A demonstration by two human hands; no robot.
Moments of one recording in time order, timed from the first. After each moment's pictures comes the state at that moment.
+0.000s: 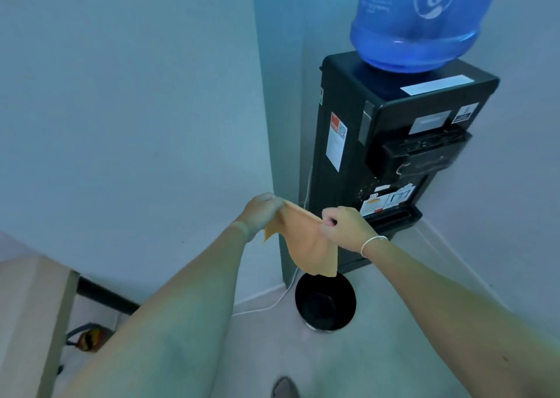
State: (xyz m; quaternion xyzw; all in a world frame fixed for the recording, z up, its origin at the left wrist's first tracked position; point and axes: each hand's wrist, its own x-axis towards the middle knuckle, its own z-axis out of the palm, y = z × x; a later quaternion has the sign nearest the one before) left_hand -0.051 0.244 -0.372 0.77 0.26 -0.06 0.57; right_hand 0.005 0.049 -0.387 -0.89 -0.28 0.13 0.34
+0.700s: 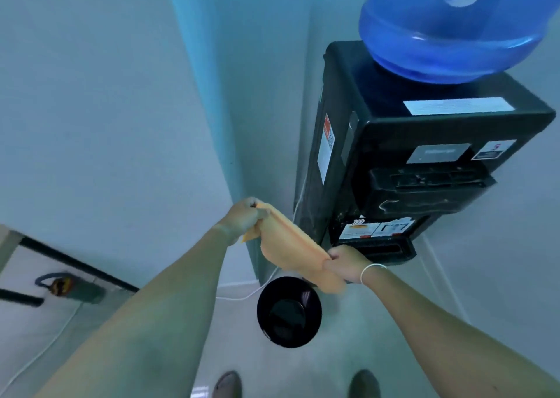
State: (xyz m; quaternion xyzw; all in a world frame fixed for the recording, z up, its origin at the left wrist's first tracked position) left_hand 0.046 0.196 -0.431 0.69 0.38 -0.03 0.61; right_hand 0.133 -0.025 -0.465 -0.87 -0.22 0.40 0.19
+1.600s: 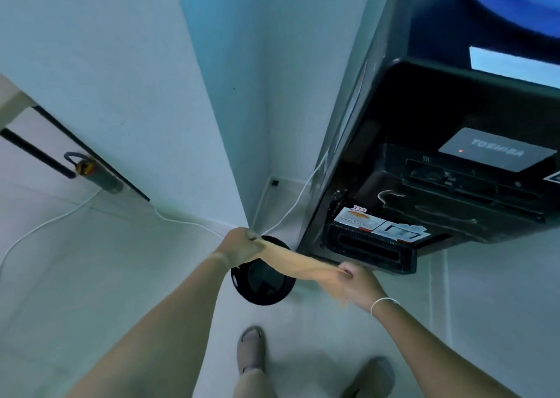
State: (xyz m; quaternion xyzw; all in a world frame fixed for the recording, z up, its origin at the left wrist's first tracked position) left_hand 0.021 0.063 -0.545 0.71 0.50 -0.08 0.49; right_hand 0.204 -0.126 -0.573 -0.84 -0.30 0.43 0.16
